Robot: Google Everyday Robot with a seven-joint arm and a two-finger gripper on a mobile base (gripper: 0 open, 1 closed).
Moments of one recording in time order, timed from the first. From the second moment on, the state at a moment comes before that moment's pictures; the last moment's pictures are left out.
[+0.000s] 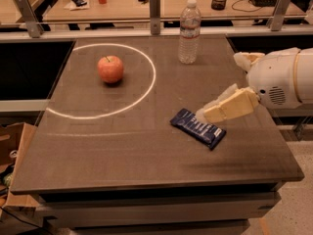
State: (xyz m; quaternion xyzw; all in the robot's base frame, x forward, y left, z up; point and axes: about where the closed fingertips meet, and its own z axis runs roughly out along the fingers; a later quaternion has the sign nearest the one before) arm 0.475 -0.133 0.945 -0.43 0.76 0.16 0.45
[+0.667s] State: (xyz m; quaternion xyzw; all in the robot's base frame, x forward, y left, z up) arm 0.492 -0.085 0.926 -0.39 0.78 0.20 0.44
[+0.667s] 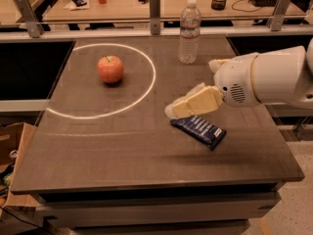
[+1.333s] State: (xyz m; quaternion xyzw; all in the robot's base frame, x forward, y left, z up) arm 0.522 -0.044 0.901 -0.34 0.79 0.21 0.46
